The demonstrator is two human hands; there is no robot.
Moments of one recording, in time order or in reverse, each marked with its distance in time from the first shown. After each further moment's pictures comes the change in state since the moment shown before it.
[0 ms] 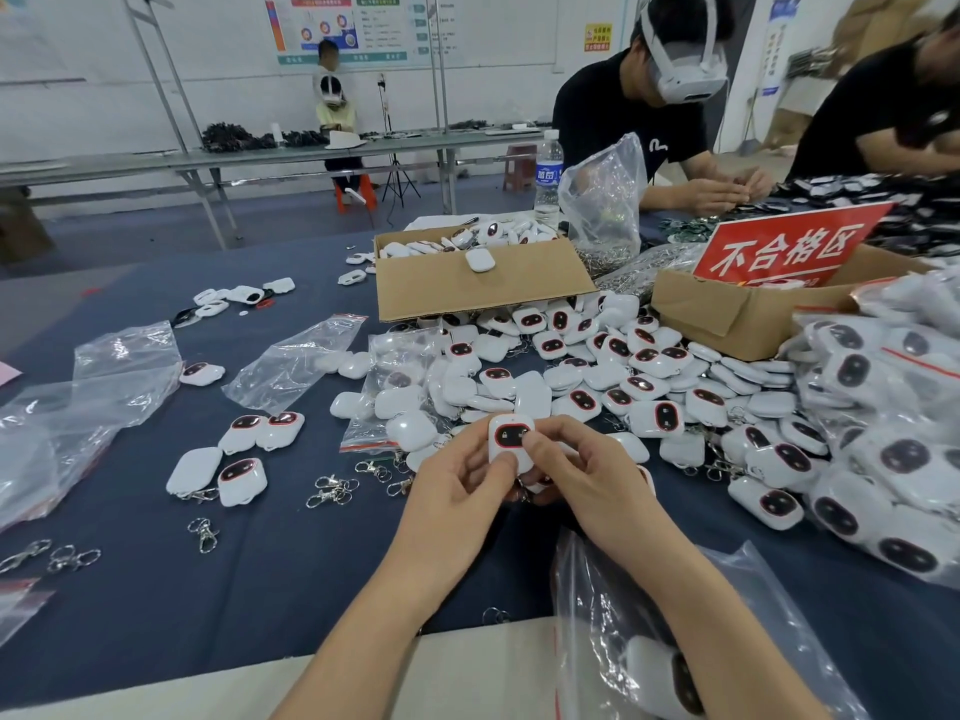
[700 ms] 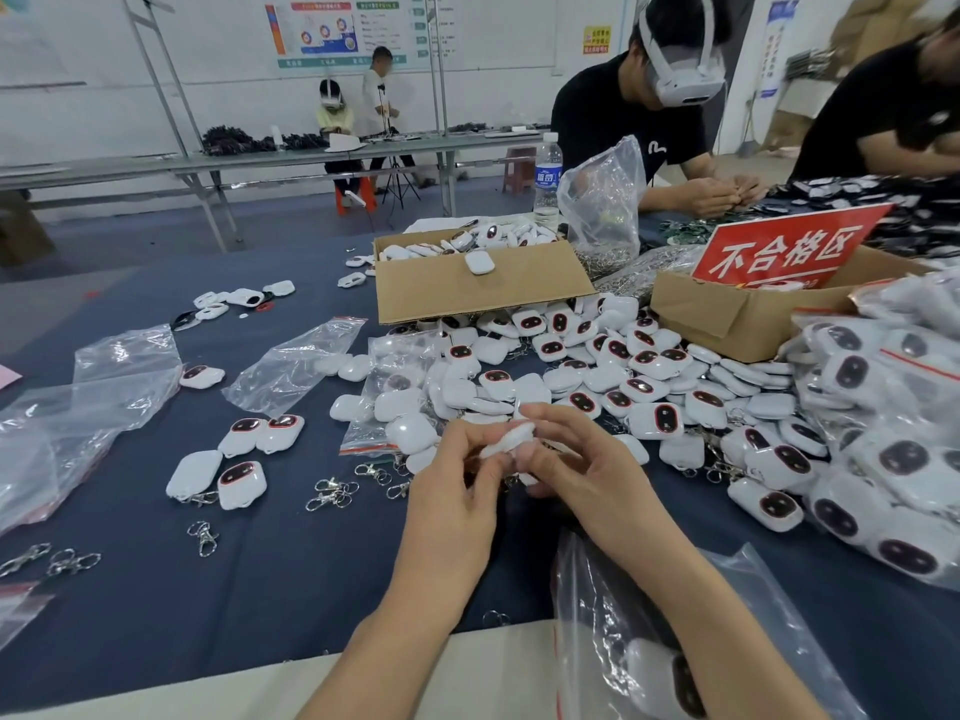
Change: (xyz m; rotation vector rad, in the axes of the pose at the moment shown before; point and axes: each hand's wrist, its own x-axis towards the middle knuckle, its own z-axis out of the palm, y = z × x) left_hand -0.002 -0.010 0.007 0.261 0.235 0.124; right_hand -0.003 -0.005 0.000 0.102 0.023 -0.038
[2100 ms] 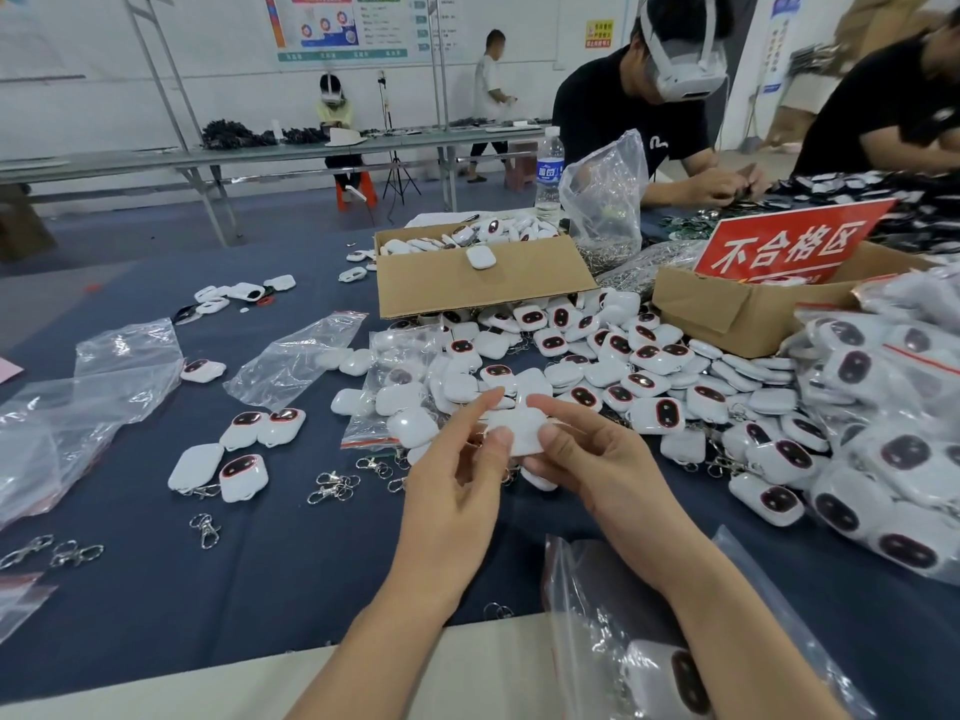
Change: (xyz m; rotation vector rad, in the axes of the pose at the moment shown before) left_hand -0.003 0.011 -0.004 -0.138 0.002 -0.010; right_hand -0.003 -0.010 -0.002 0.354 0.022 0.124
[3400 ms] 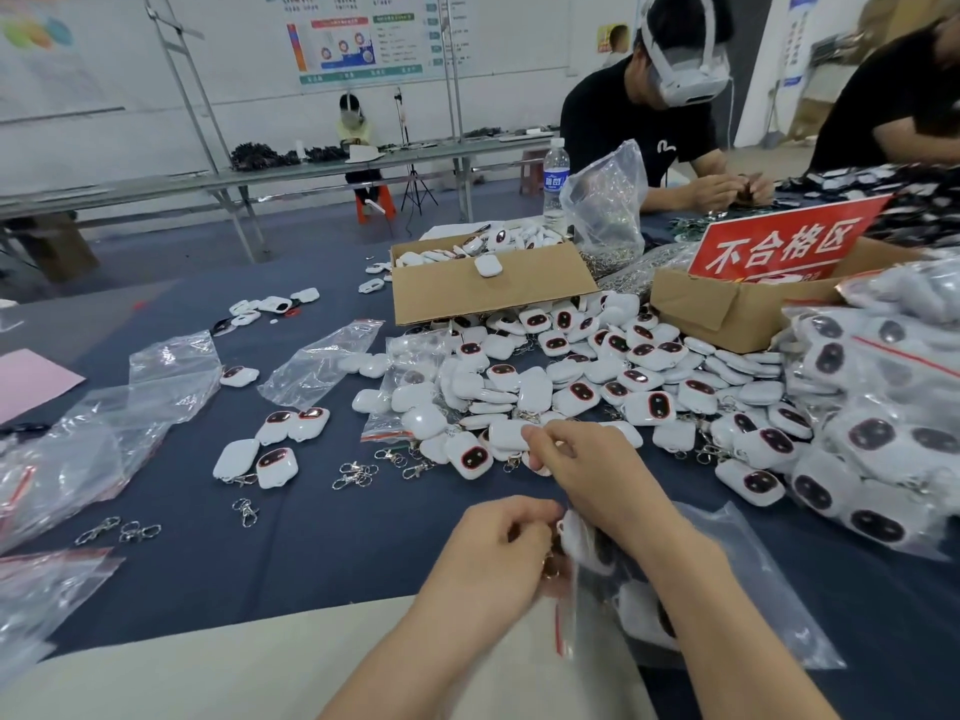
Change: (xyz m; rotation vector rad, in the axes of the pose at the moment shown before) left_hand -0.048 0.073 0.011 0.028 -0.285 -0.643; right_hand -0.003 -0.009 -0.002 -1.228 -0.047 -0.114
